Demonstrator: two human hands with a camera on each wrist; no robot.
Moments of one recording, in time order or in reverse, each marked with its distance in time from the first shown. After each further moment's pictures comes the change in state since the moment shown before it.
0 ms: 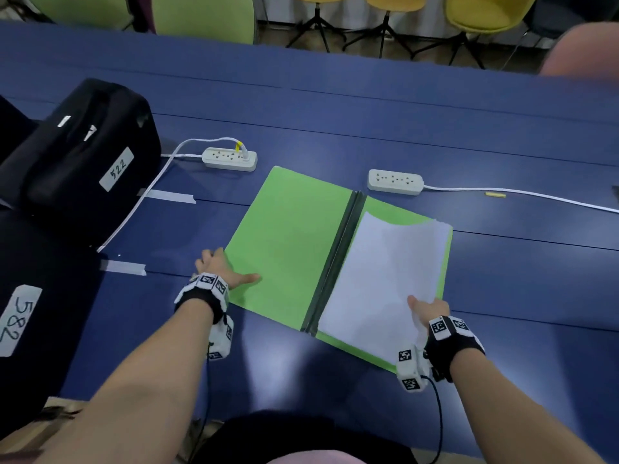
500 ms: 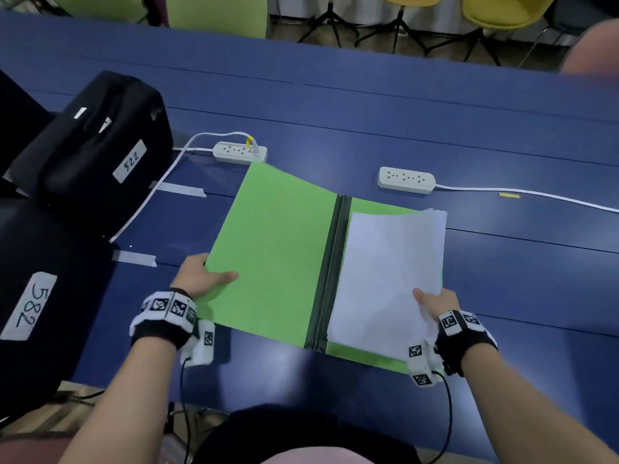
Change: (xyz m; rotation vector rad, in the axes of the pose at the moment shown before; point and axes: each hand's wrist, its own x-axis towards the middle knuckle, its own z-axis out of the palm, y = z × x) left_hand -0.039 -0.044 -0.040 -0.482 -0.099 0.045; right_hand 0.008 -0.011 -0.001 -0.054 -0.037 -0.023
